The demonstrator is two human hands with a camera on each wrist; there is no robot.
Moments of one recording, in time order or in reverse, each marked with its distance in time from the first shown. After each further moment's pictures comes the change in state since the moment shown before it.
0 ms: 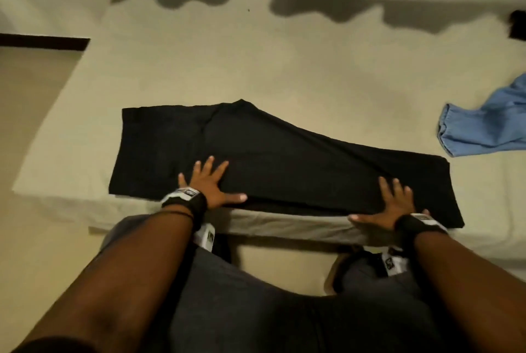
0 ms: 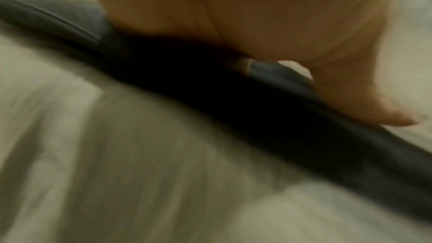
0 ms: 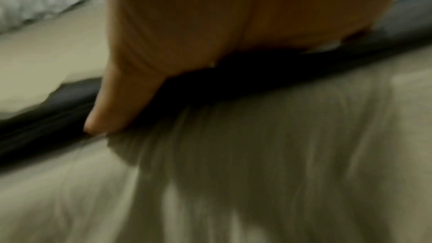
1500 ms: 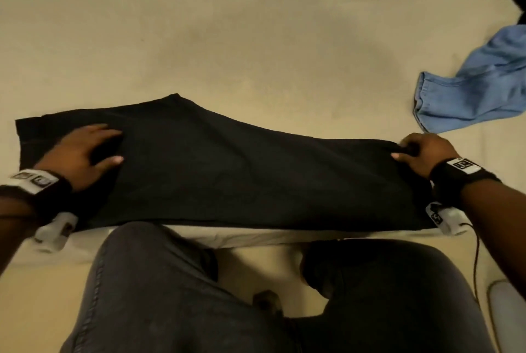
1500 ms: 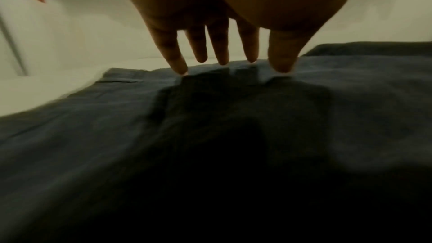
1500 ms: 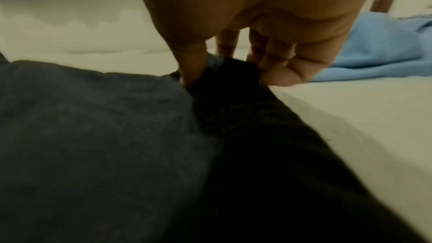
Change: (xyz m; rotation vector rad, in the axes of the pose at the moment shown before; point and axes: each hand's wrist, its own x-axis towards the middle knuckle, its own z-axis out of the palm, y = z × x) left_hand 0.147 -0.159 -0.086 0.165 0.264 0.141; right_hand 0.112 0.087 -0.110 0.171 0.318 -0.095
